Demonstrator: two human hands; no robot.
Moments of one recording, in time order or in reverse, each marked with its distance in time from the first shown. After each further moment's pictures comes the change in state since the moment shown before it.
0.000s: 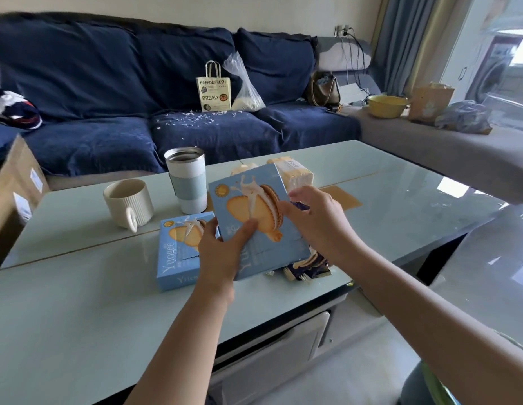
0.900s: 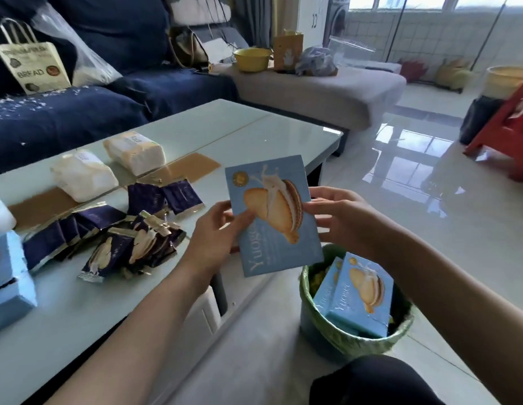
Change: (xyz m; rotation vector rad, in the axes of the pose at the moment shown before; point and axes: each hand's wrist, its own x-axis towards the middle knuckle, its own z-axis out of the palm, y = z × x) left_hand -0.058 -0.090 0.183 0.359 -0.660 -0.118; right_hand -0.096 0.190 -0.198 0.771 0.020 0.509
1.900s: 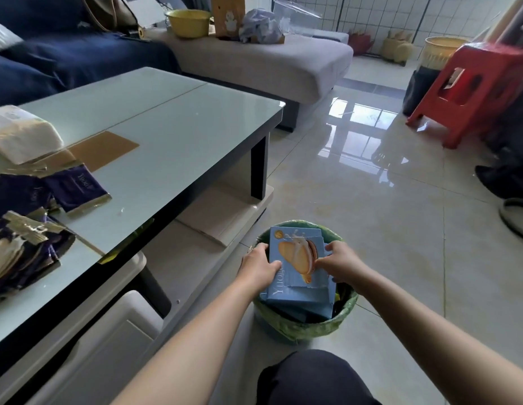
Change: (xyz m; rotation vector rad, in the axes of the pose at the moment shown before) left_hand 0.043 -0.142 0.176 0.703 -0.321 -0.220; right_hand -0.003 0.143 -0.136 -0.746 0.487 0.441
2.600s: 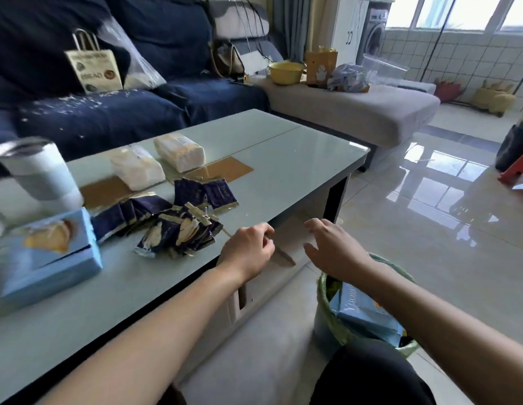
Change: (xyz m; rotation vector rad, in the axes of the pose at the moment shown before) left_hand -0.124 -0.033 -0.183 0.277 0.464 0.213; right_hand -0.121 -0.162 0.041 -0.493 0.118 -0.802
